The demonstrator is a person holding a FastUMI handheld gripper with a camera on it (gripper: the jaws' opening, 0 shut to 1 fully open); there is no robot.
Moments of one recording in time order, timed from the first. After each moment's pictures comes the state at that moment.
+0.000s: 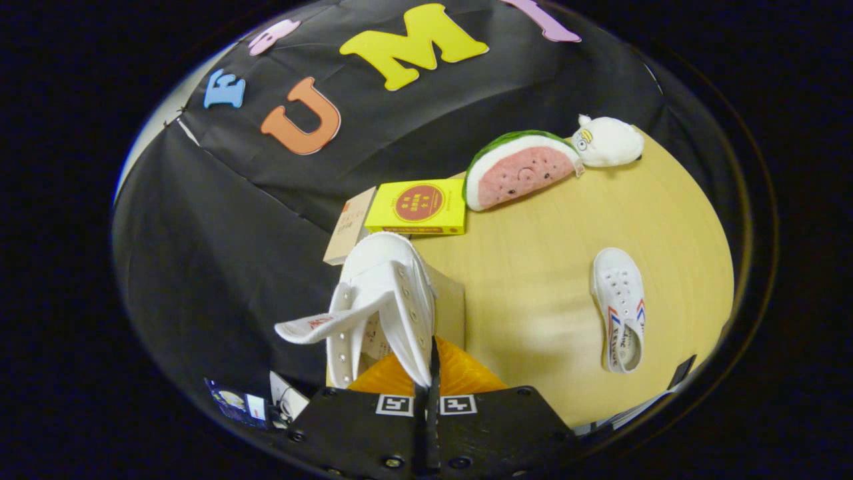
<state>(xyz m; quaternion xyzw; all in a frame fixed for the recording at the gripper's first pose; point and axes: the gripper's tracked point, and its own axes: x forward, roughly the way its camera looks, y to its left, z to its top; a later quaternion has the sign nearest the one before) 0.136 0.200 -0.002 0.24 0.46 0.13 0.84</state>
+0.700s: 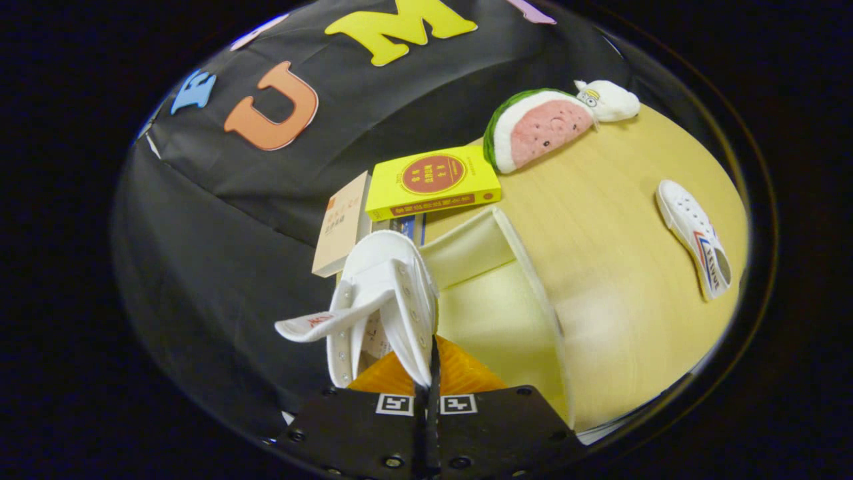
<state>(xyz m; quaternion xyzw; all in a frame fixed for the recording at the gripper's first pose) 0.176 0.364 -0.093 0.30 0.45 0.03 0.84</state>
